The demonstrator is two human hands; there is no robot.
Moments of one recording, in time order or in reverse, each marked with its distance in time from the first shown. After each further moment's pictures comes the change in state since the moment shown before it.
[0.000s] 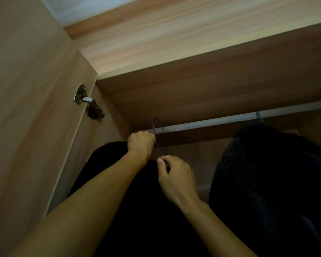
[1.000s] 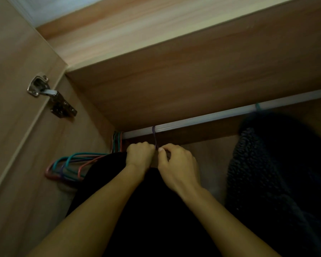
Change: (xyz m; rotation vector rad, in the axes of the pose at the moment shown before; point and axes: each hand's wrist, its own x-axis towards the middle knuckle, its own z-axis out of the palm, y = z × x) left_hand 0.030 0.053 0.050 -0.036 0.008 0.060; right_hand 0.054 0.053 -0.003 -0.093 0.109 -0.004
